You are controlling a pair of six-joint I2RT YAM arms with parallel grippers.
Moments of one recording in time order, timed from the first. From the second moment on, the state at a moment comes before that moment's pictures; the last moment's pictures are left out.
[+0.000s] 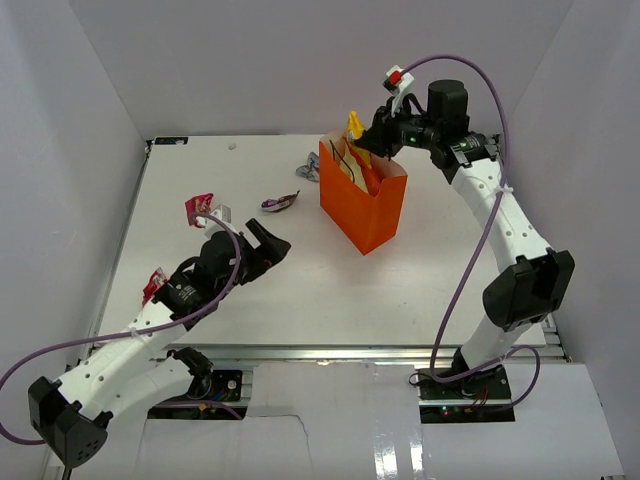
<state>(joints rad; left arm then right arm) -0.68 0.84 0.74 -0.41 -0.26 -1.02 0.33 1.66 1.79 -0.40 -0.72 -0.12</state>
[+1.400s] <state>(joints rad) -0.35 1.58 1.11 -0.28 -0.14 -1.30 -0.04 1.25 1.26 -0.41 -0.84 -0.24</state>
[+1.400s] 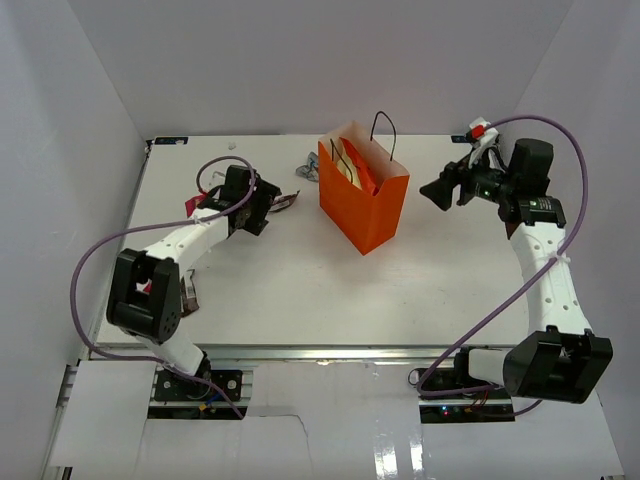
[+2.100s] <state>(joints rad) -0.24 2.12 1.52 -0.40 -0.03 -1.55 -0.10 1.24 1.15 -0.48 -0.92 -0.33</state>
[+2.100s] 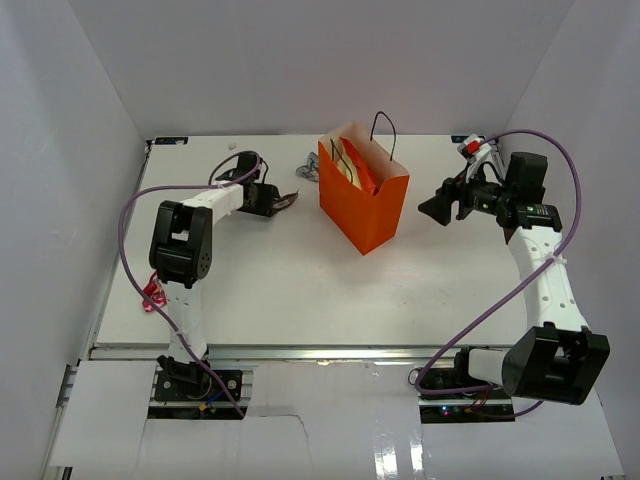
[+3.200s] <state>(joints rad) -0.39 1.79 1.88 0.04 0.29 -0.35 -0.11 1.27 1.15 -0.46 -0.94 -0.32</state>
